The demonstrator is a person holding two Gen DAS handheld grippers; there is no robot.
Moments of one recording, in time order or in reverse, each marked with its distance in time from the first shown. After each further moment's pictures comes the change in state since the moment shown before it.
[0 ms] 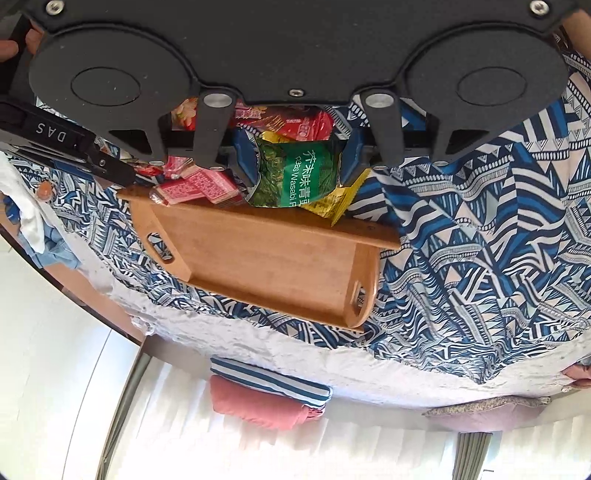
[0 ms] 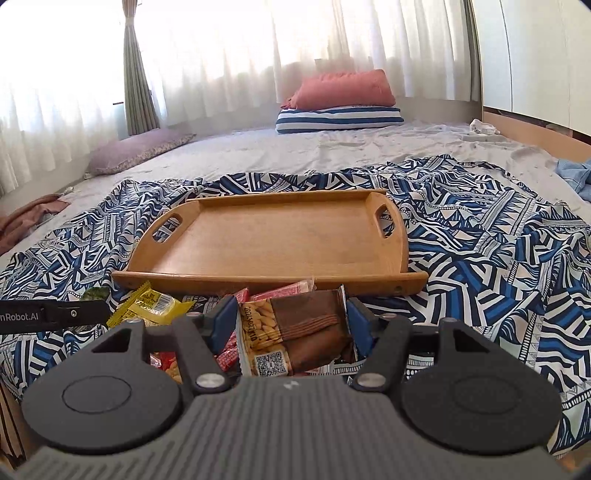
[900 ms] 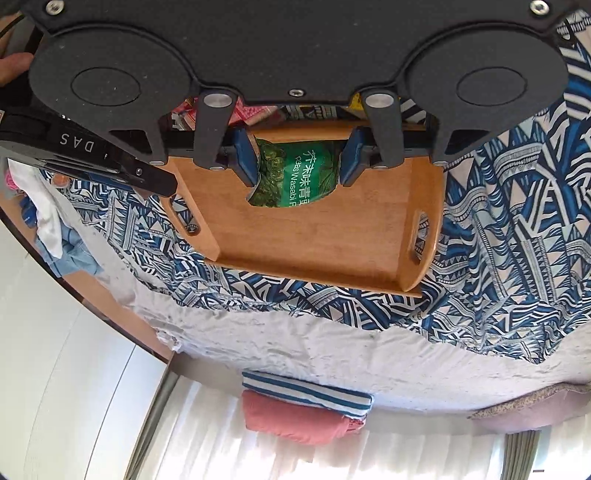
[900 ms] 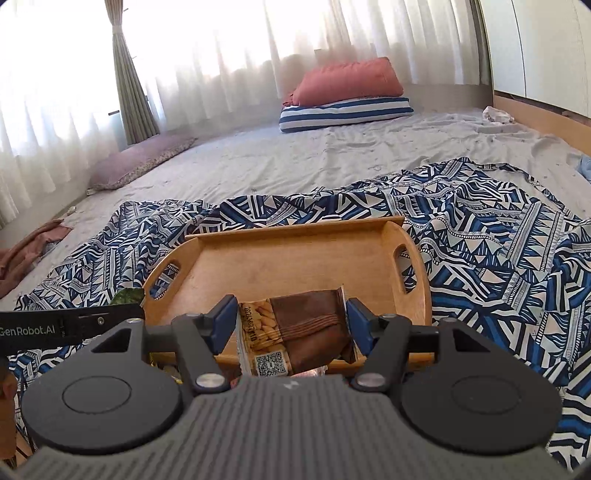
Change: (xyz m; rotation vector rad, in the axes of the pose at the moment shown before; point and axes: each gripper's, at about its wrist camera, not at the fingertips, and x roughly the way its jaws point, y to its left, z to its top) left arm 0.063 -0.030 0.103 0.066 0.097 -0.090; right arm 0.059 -0.011 0.083 0.075 0.068 0.057
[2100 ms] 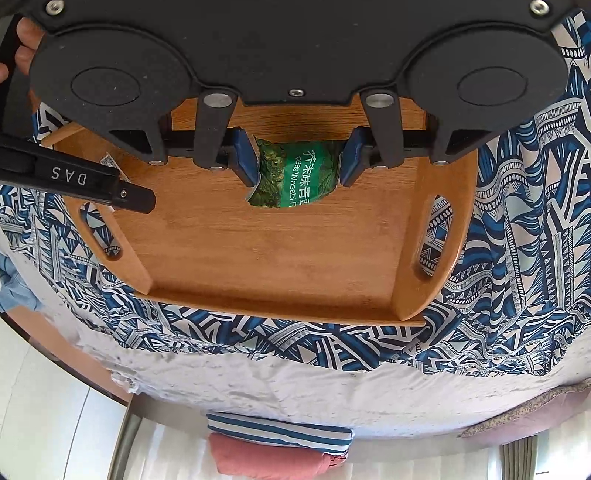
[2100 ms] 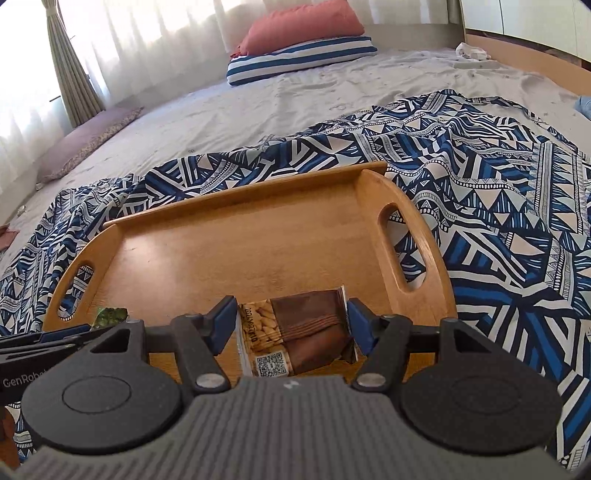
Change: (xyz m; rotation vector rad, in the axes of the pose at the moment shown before) left arm 0.125 0.005 0.005 0.056 0.091 0.163; right arm 0.118 -0.034 0.001 0.102 0.136 -0.115
